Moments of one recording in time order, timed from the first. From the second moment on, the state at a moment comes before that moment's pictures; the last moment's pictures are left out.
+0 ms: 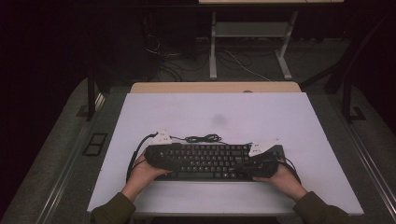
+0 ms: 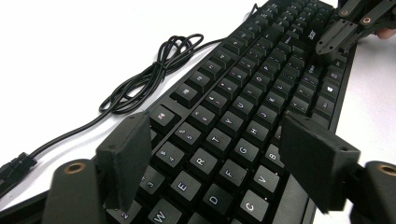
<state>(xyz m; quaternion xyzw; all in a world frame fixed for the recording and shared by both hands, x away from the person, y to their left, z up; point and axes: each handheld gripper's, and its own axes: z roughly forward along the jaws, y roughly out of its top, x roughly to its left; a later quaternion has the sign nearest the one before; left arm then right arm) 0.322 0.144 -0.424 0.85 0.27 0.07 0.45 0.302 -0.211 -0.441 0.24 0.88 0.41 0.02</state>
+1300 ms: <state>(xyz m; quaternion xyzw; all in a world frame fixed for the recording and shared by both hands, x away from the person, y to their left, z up) 0.316 0.162 -0.423 0.84 0.29 0.07 0.45 0.333 -0.187 -0.423 0.27 0.84 0.47 0.02</state>
